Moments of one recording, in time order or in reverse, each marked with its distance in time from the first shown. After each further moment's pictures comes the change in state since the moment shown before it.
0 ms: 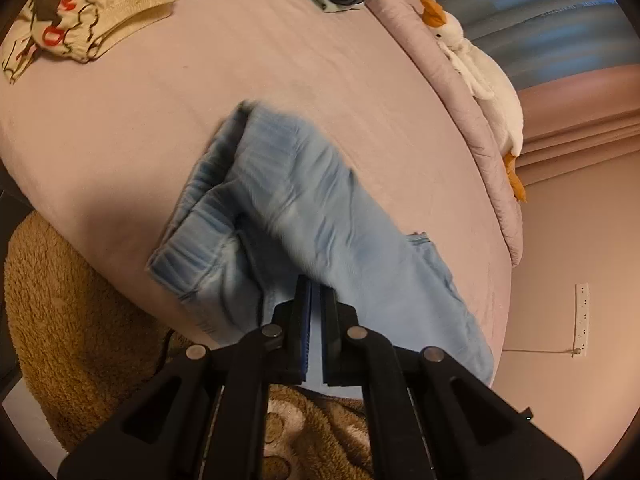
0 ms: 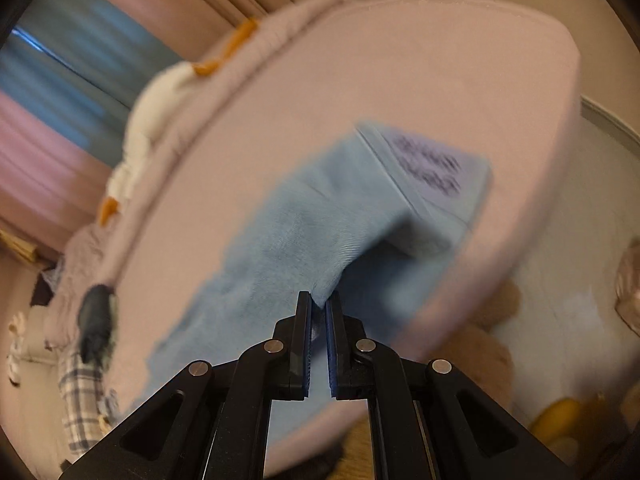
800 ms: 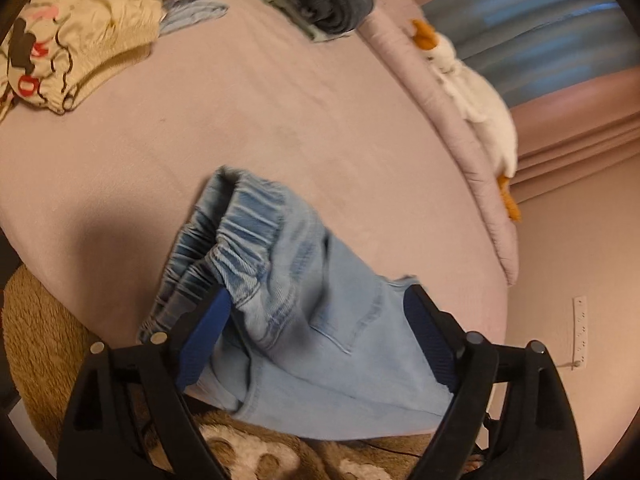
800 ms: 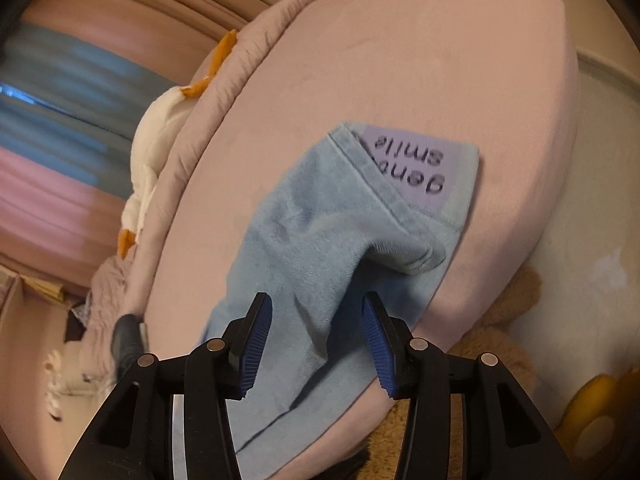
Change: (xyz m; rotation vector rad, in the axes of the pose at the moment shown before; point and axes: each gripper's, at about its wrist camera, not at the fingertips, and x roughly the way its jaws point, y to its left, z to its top) left arm 0.006 -0.009 0.034 0.000 -0.065 -0.013; right arm 0.008 -0.033 0.013 0.159 0.011 0.145
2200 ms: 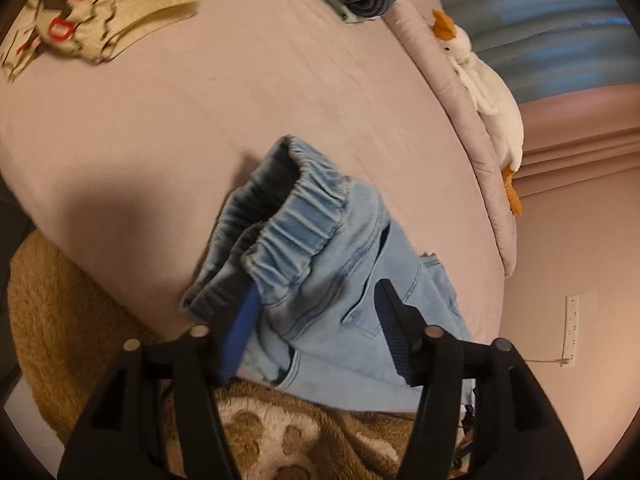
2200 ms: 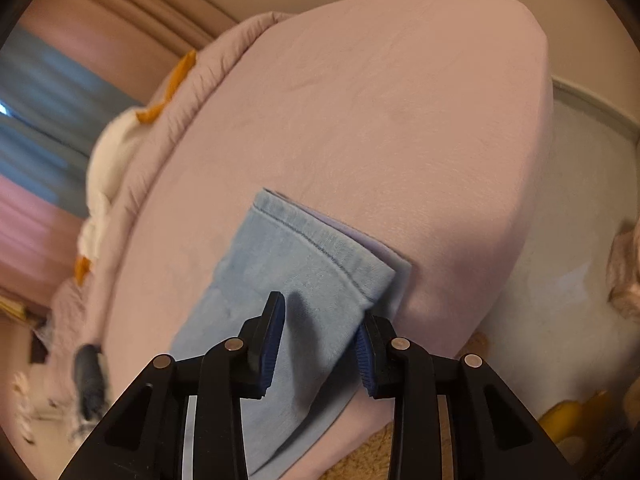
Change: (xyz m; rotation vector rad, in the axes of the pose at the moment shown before) left arm -0.012 0.031 -0.008 -0.033 0.067 -0.008; right arm -0.003 -0.035 0.048 0.000 -0.084 -0.151
